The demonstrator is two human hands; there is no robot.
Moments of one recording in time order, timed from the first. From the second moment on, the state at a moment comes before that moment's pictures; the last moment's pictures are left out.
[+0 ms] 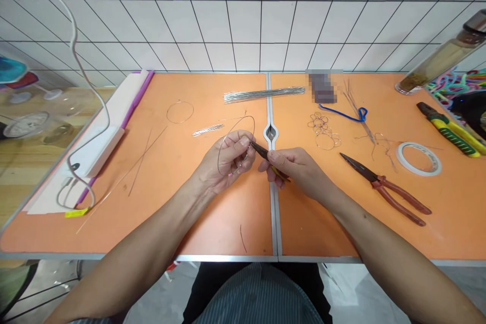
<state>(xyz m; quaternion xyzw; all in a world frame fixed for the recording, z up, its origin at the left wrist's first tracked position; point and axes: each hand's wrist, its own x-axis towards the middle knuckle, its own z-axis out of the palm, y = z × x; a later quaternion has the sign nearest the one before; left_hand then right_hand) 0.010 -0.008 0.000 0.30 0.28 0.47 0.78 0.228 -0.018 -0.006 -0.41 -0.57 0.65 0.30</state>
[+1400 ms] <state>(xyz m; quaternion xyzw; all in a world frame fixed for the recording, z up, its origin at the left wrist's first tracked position) 0.008 -0.007 0.002 0.36 0.28 0.46 0.76 0.229 -0.027 0.002 -0.43 -0.57 0.64 0.30</state>
